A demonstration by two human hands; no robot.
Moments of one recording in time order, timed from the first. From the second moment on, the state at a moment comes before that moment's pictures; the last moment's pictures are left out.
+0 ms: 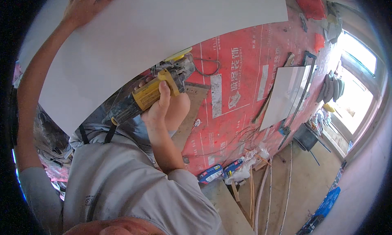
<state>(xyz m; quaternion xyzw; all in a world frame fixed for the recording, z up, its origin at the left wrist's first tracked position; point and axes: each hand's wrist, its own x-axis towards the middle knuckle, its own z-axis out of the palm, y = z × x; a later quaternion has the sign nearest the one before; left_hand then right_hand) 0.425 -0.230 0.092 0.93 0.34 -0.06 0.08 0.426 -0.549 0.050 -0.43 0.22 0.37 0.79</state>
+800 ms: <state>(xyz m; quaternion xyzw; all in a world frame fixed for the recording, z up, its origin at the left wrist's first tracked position) 0.424 -0.231 0.090 0.93 0.34 -0.05 0.08 0.388 -0.556 0.044 -0.40 0.23 0.42 0.79</state>
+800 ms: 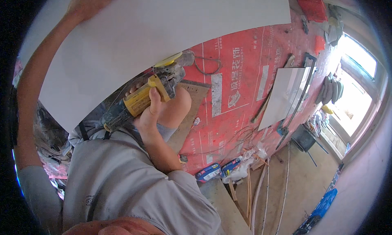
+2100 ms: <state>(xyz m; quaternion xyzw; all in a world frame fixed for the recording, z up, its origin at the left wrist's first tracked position) 0.432 -0.232 0.097 0.92 0.36 -0.08 0.10 0.450 -0.555 0.058 -0.48 0.24 0.36 0.76</state>
